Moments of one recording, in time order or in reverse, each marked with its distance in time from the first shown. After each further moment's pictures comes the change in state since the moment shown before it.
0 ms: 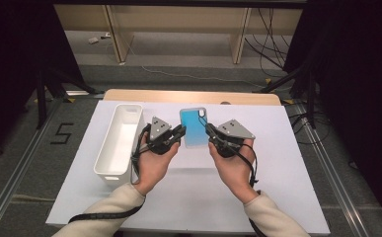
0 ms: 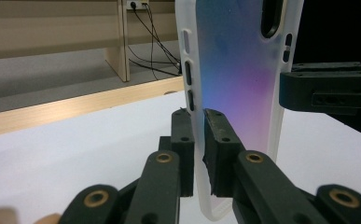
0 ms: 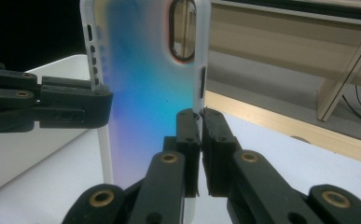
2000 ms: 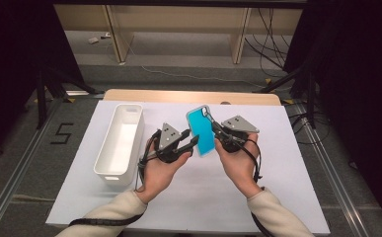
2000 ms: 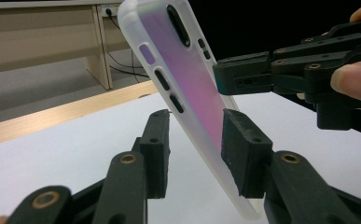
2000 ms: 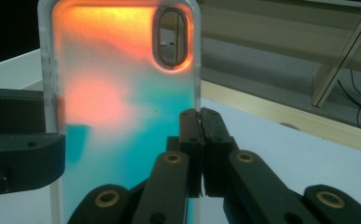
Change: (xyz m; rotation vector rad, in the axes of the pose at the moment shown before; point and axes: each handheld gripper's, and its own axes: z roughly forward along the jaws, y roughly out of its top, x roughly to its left) left arm -0.027 -0.005 -0.002 -0.006 -0.075 0.077; right arm -0.021 -0.001 0.008 0.048 -0.022 0.007
